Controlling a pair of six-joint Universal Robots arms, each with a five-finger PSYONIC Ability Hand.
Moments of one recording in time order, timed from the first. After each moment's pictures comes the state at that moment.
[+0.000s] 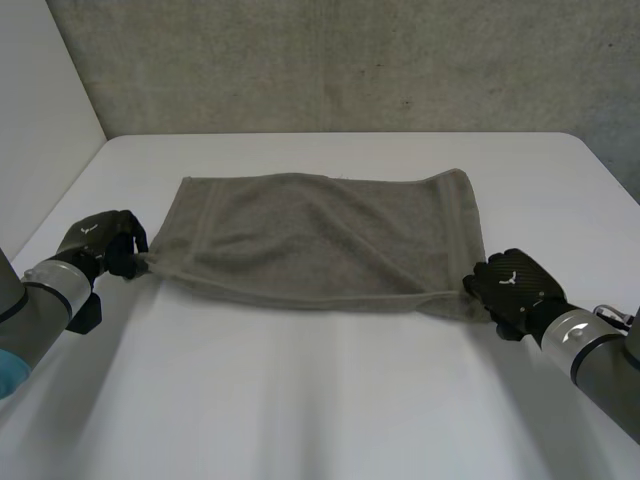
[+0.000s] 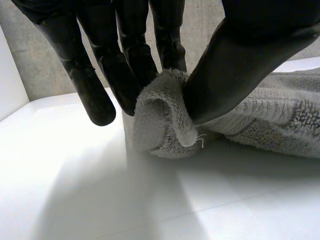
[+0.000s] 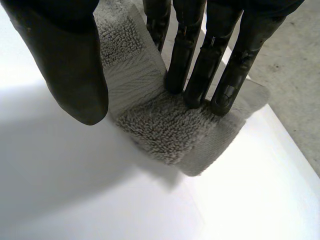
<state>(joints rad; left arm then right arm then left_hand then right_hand) 4.69 -2.02 -1.72 3.46 -1.30 3.10 1.69 -1.21 1.90 -0.28 1.16 2.34 1.29 1.34 1.33 1.36 1.12 0.76 0.78 0.76 0.76 0.58</state>
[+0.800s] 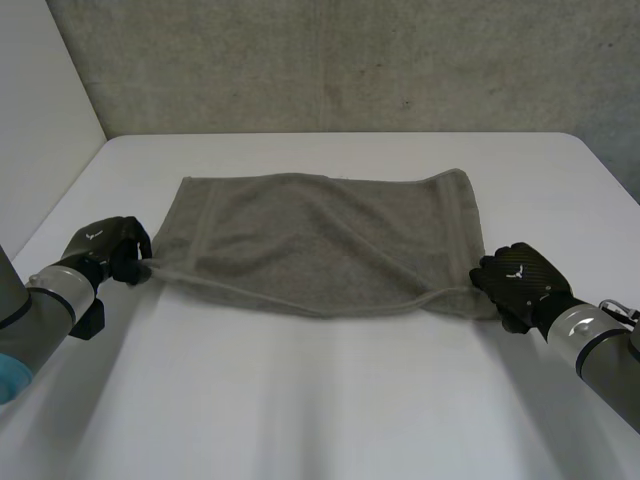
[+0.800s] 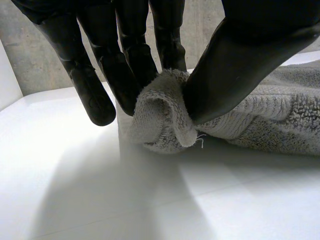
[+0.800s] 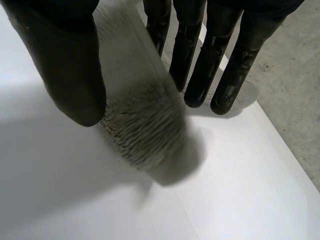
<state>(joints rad) 4.69 -2.03 -1.73 3.46 -1.30 3.11 1.65 -1.18 1.89 -0.33 1.13 2.34 1.29 1.34 1.33 1.36 1.12 0.72 0.74 0.72 0.73 0.52</state>
